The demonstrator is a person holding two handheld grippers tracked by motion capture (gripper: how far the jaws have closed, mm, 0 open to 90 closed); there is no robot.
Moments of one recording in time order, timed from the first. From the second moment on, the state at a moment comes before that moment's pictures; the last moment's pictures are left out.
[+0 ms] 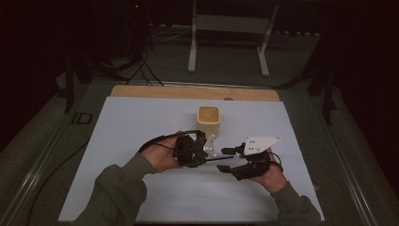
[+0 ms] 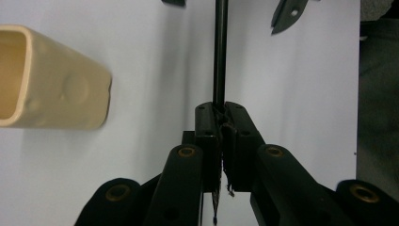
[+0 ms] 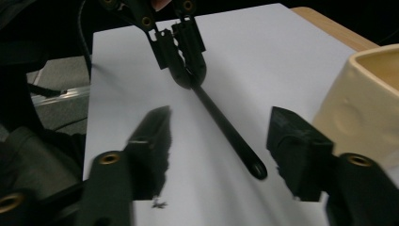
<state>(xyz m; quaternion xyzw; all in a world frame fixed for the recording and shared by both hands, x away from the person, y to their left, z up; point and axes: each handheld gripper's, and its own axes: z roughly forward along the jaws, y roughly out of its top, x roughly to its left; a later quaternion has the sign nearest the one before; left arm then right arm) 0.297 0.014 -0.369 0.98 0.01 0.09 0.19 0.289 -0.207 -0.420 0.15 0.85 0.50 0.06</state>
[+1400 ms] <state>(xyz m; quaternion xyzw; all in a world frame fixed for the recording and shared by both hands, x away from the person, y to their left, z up) 0.304 0.017 -0.361 0.96 0.08 0.12 0.24 0.287 -0.210 -0.418 0.11 0.86 0.50 0.04</state>
